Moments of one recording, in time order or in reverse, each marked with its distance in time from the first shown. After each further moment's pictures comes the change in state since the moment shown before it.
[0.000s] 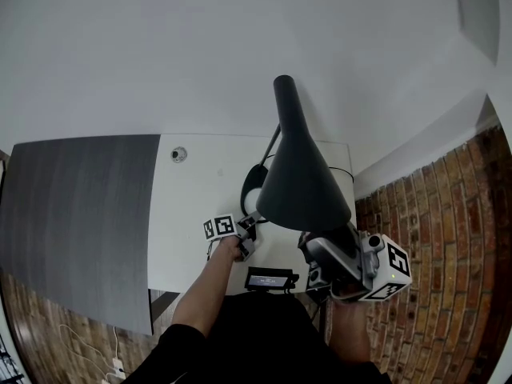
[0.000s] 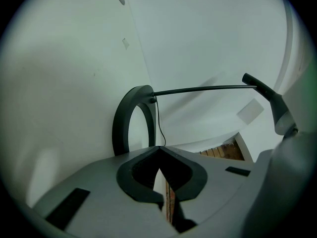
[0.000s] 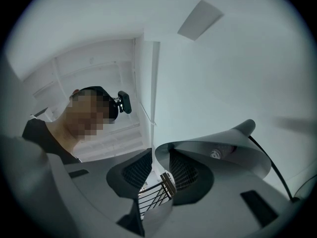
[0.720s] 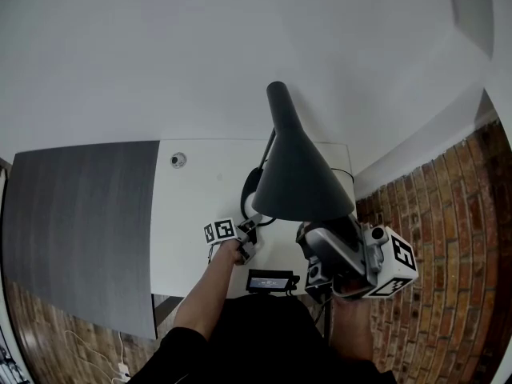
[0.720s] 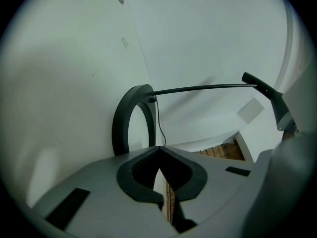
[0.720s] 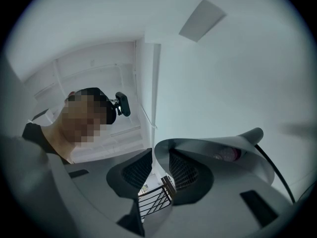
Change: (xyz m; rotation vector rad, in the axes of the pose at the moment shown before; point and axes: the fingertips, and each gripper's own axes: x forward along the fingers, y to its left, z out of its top) left arm 0.000 0.001 -0.001 0.006 0.012 0.005; right arm 0.017 0.001 0.022 -0.002 -0.030 0.012
